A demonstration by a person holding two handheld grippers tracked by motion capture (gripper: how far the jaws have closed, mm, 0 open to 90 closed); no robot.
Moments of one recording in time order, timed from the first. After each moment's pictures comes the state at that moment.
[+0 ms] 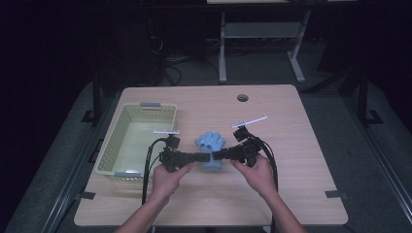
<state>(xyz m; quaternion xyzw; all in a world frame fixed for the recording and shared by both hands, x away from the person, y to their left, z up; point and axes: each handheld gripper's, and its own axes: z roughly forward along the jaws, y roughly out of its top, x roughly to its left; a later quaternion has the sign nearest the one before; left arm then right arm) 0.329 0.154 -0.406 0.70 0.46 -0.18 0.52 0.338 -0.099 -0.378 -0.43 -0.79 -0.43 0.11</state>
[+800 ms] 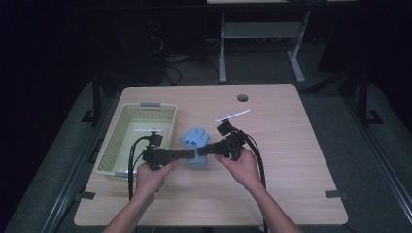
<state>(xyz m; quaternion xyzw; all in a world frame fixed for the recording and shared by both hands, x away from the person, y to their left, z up) 0.327 0.194 -0.394 0.70 0.47 -0.16 0.52 0.350 -0.058 -0.366 -0.40 -0.80 -0.43 0.12</state>
